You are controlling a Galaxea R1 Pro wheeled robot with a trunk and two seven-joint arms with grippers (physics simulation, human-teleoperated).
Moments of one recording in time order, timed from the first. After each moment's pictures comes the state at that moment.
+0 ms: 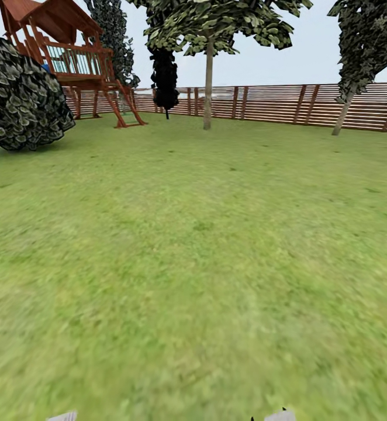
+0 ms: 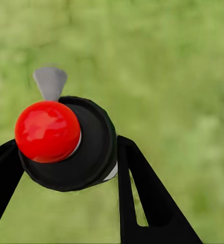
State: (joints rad) left arm -0.31 0.20 0.20 -0.12 0.09 -0.40 -0.10; right arm -0.33 0.07 -0.08 -0.03 0.56 -0.59 -0.45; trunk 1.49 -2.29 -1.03
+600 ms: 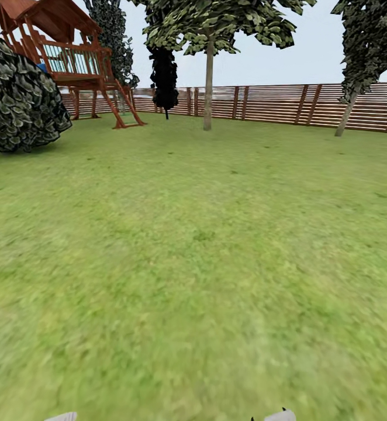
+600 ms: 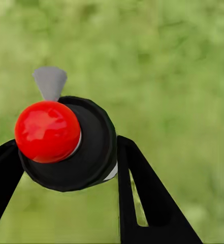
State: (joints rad) left arm -0.31 0.20 0.20 -0.12 0.09 -0.40 -0.10; right arm -0.33 0.07 -0.08 -0.03 0.56 -0.59 -0.45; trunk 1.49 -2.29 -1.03
